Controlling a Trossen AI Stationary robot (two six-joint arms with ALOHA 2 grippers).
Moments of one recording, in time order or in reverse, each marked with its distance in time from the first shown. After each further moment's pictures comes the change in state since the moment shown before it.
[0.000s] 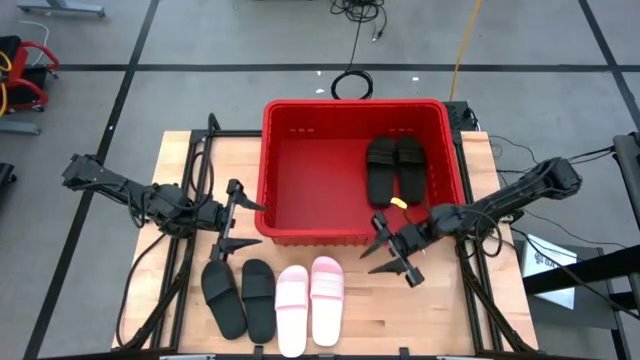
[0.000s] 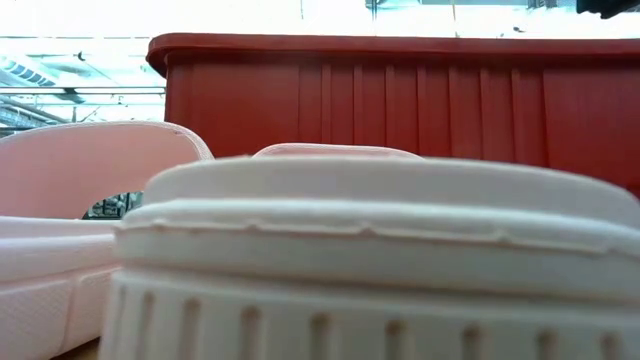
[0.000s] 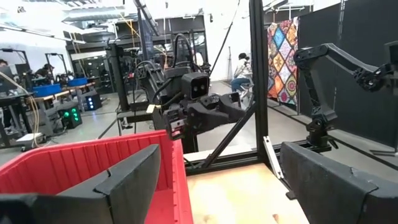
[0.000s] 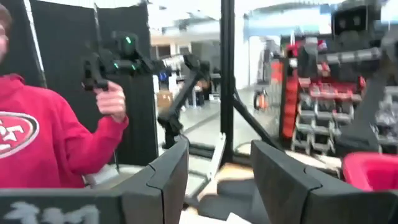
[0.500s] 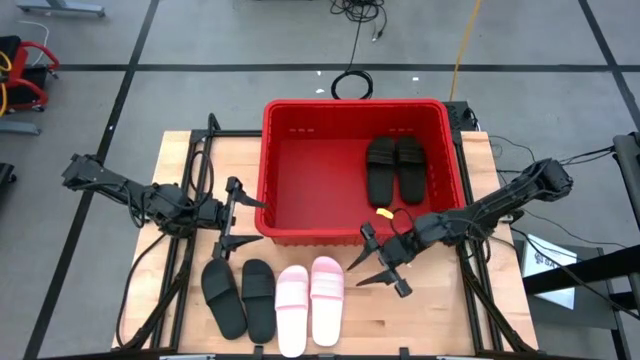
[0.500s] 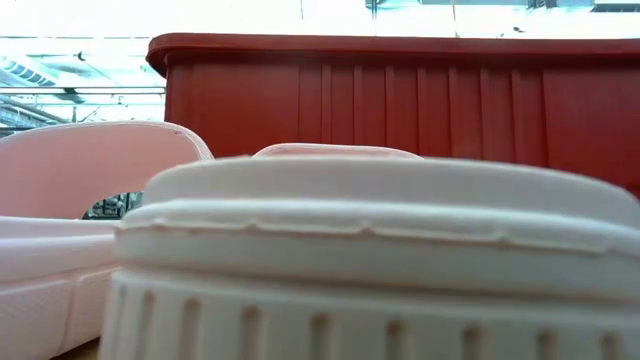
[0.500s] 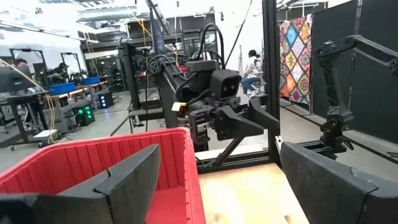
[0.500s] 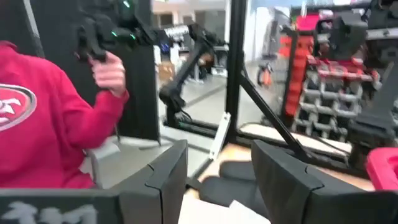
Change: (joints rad) left arm 0.001 0.000 0.000 0.001 -0.045 0.008; right arm 0.037 0.118 0.177 -0.220 0.027 -0.055
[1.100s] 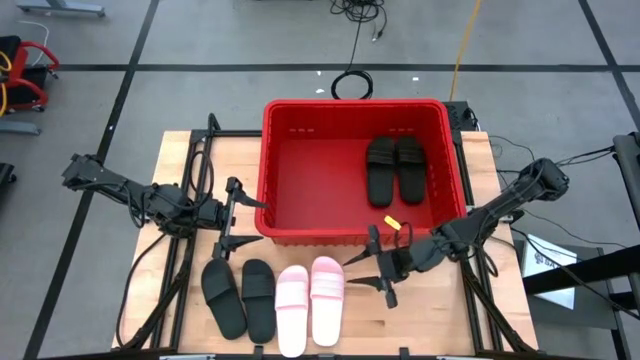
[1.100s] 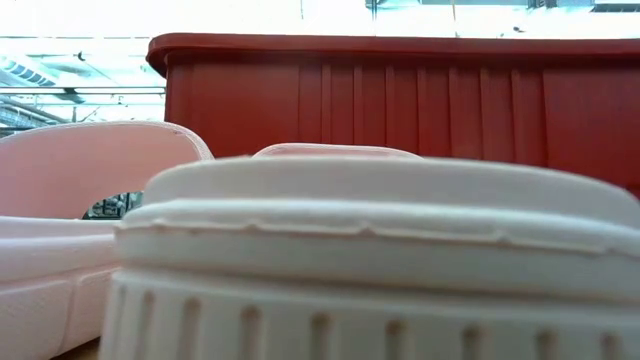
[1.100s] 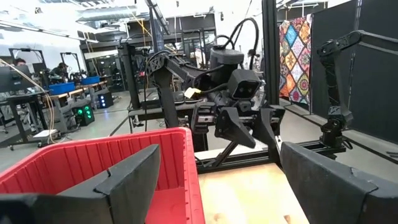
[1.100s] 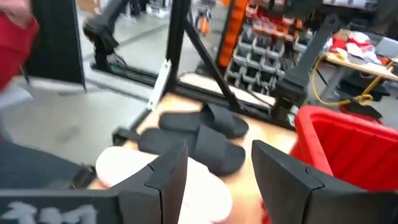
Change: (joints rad) left arm 0.000 0.000 0.000 -0.001 0.000 -0.001; right arm 0.146 0.039 0.173 -0.381 0.448 -0.116
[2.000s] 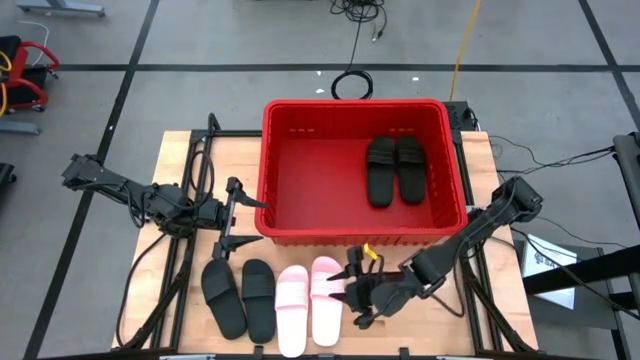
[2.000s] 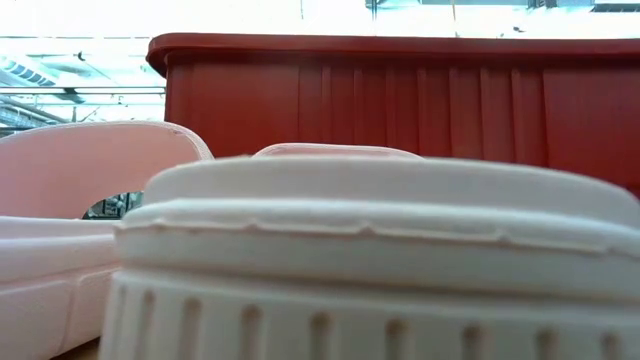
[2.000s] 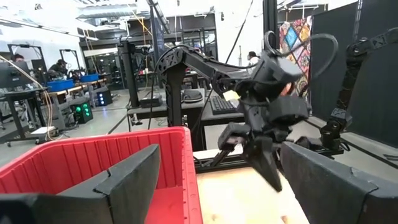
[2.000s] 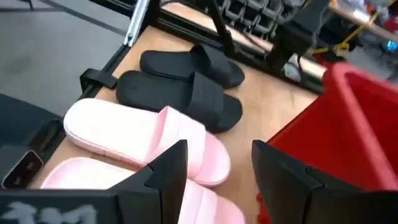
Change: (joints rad) left arm 0.000 0.000 0.000 -0.001 0.000 -0.021; right arm 0.071 0.334 0.347 -0.356 0.206 0.088
